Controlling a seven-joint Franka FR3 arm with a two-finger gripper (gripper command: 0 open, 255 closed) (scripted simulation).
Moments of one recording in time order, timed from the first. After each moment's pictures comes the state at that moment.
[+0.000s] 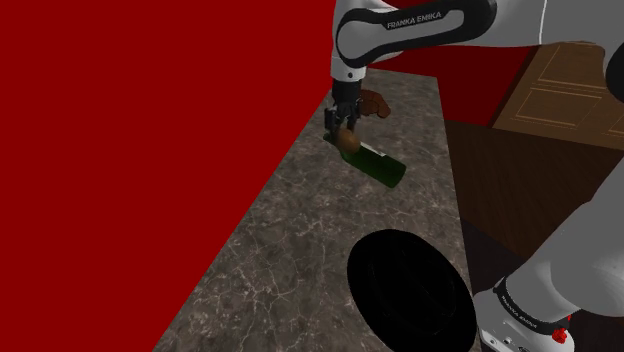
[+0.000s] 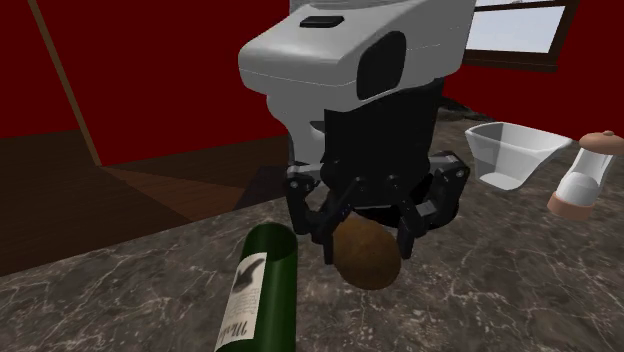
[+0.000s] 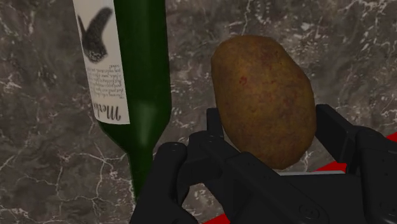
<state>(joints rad) 0.08 0.13 0.09 -1.77 0.04 1.81 0.02</state>
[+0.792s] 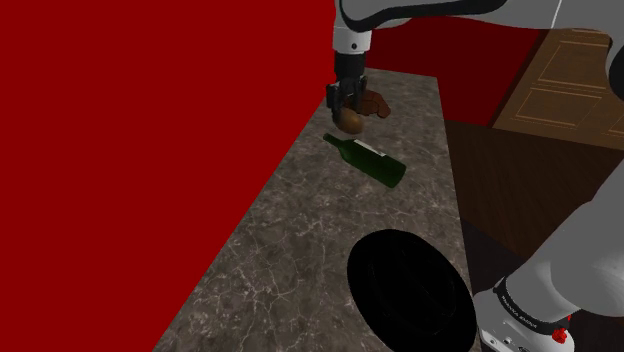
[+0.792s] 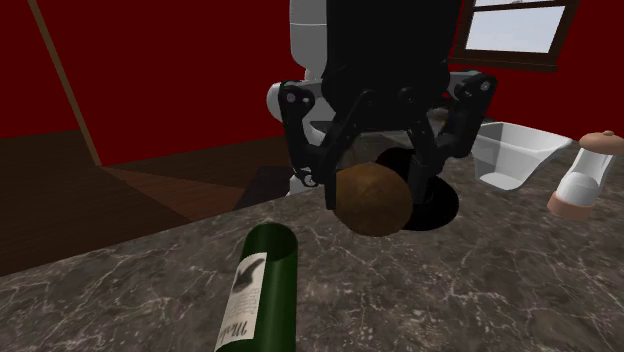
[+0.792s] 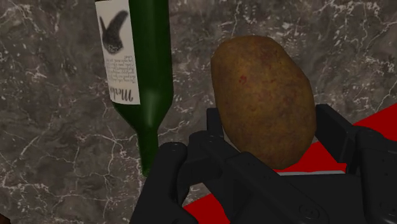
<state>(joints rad) 0.08 0.12 0.09 -1.62 0.04 1.65 0.02</state>
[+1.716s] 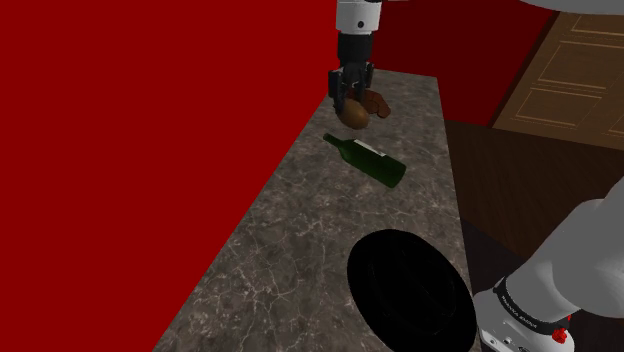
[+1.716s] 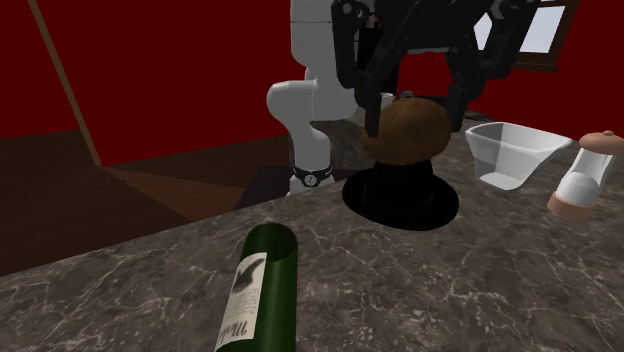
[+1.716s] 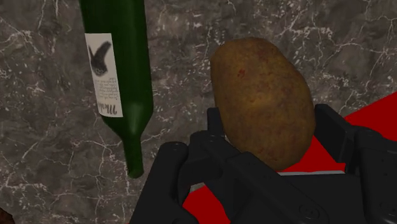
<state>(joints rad) 0.12 0.02 0.12 -1.62 0.06 1.55 0.09</state>
